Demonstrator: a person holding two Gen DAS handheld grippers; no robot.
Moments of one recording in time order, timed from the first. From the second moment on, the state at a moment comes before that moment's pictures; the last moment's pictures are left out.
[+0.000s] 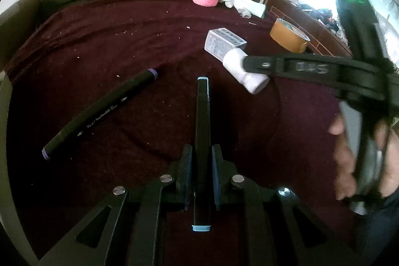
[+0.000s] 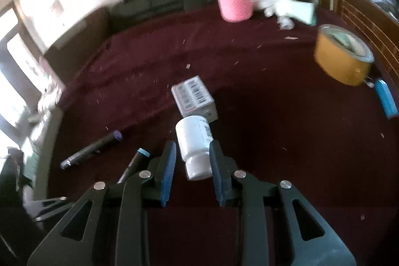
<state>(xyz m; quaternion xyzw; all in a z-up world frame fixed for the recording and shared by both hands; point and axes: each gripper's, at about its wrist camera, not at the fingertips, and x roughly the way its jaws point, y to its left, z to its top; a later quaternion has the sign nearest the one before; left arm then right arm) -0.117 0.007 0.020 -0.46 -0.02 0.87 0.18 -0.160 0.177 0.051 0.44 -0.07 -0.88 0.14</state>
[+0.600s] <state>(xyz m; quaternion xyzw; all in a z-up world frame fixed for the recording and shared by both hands) -0.116 0.015 0.018 -0.45 0.00 0.88 0.16 -0.167 0.164 0.037 0.43 -0.05 -0.89 0.14</state>
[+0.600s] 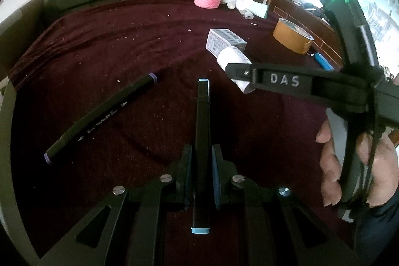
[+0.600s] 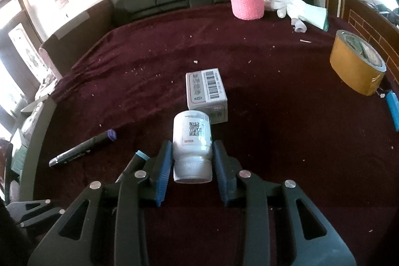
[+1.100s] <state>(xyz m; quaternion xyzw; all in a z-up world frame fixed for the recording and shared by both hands) -0.098 0.009 0.030 -0.44 -0.01 0.88 0.16 -0.115 0.181 0.061 0.41 -0.10 -0.89 0.17</state>
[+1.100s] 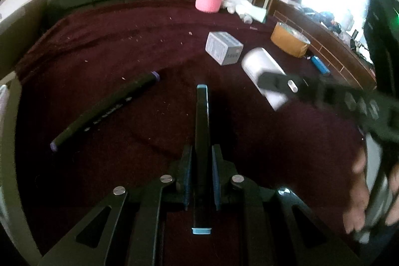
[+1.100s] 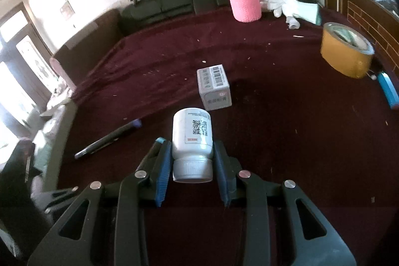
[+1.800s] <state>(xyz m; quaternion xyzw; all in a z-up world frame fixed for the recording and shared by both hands) -0.058 -0.002 0.023 -0.47 0.02 0.87 0.12 -0.055 0.163 0.044 0.43 -0.08 -0.88 0.20</state>
